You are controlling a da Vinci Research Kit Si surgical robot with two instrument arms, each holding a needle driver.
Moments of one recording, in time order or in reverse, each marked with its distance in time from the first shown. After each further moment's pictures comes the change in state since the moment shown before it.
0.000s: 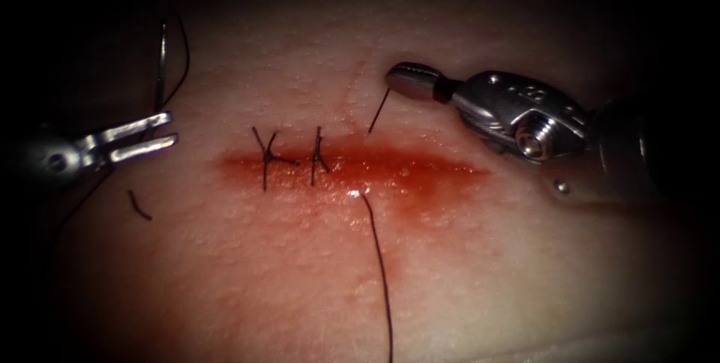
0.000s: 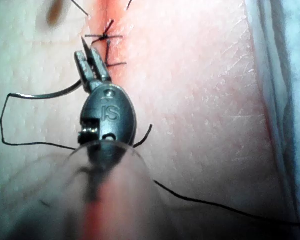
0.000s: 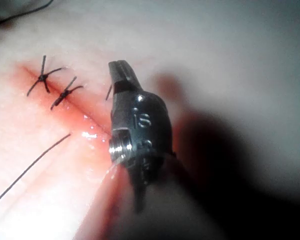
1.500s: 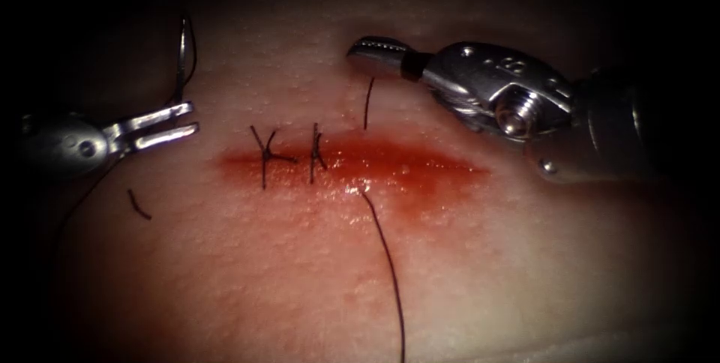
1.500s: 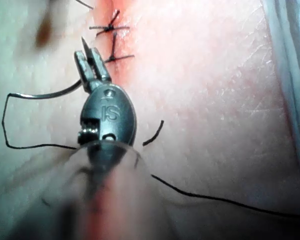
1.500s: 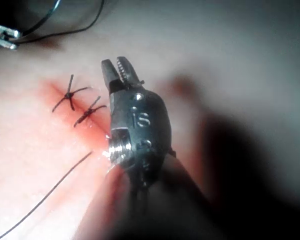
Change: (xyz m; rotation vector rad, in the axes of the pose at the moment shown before) right arm 0.003 -0.003 0.001 0.078 0.001 -0.054; left arm -0.003 -0.001 0.002 0.006 0.002 0.014
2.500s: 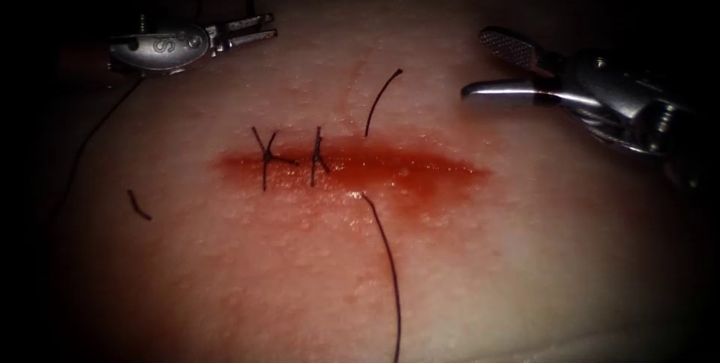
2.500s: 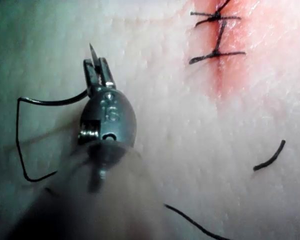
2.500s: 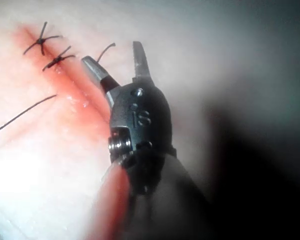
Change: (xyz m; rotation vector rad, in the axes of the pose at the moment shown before) right arm 0.001 0.004 -0.009 0.037 0.037 -0.154; left arm -0.012 -0.008 0.012 -0.002 -0.118 -0.049
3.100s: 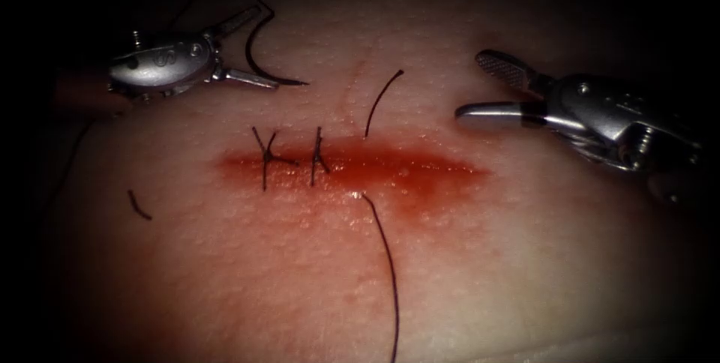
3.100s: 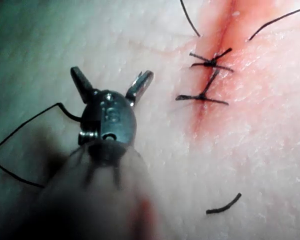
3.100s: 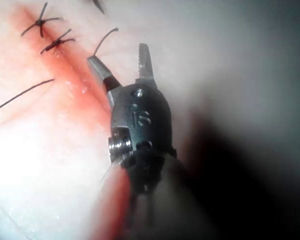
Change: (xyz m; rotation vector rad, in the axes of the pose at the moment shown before) right arm -0.002 0.000 0.001 -0.012 -0.010 -0.025; left arm 0.004 0.002 -0.002 -0.068 -0.053 -0.198
